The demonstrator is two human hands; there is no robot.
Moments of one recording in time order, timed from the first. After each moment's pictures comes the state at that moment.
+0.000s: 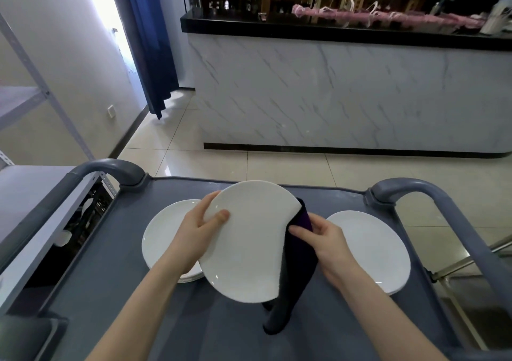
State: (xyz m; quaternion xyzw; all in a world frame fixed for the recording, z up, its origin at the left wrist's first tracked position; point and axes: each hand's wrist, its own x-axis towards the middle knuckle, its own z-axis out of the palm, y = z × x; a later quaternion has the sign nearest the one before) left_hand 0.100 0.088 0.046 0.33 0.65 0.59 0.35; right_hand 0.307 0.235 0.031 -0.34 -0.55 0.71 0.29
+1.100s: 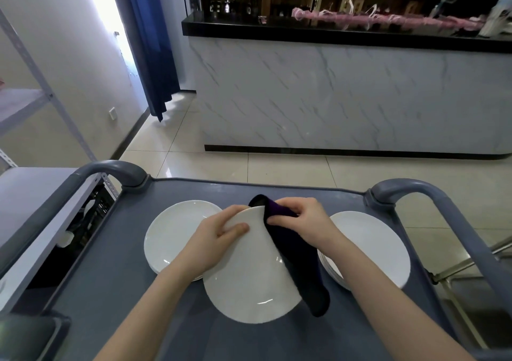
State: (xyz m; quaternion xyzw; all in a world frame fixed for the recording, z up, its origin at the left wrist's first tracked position) left_hand 0.117 0.091 0.051 0.46 0.69 0.47 0.31; right_hand 0.273 0.254 0.060 -0.28 -0.78 0.53 0.17
